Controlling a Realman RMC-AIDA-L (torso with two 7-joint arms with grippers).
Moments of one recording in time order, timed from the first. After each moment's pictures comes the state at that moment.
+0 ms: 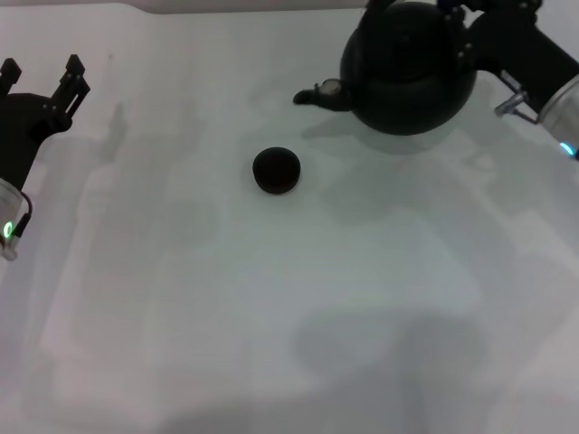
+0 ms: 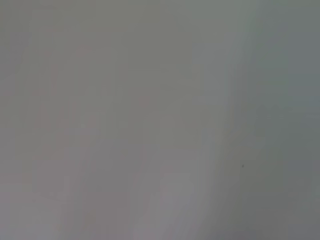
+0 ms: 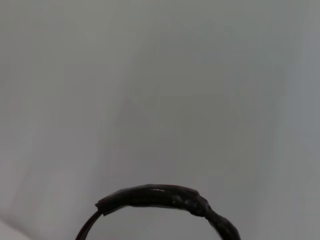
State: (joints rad) left arm -0.43 -2.08 2.83 0.16 -1.39 1.17 -0.27; right arm 0.51 2.00 -2.12 -0.27 0.29 -1.08 0.16
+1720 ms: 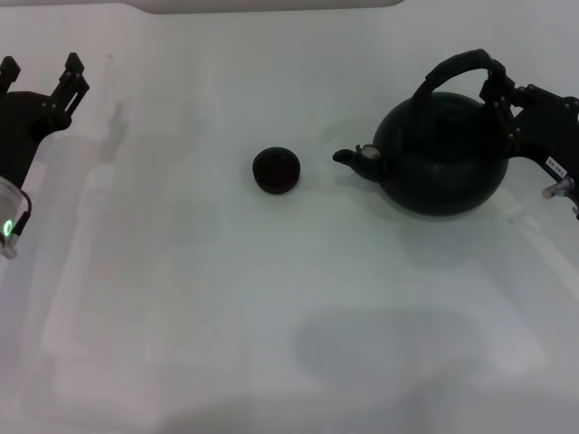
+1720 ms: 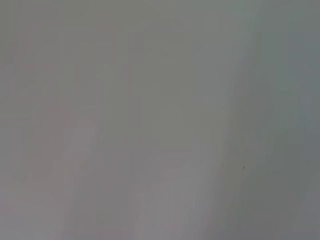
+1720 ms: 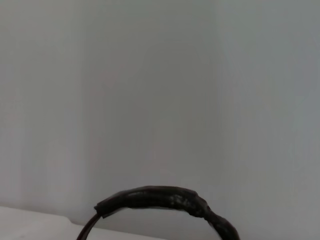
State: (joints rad) left arm -0.44 -2.08 2.83 0.16 -1.39 1.17 -0.27; right arm 0.36 2.01 -2.14 -0.19 0.24 -1.17 0.44
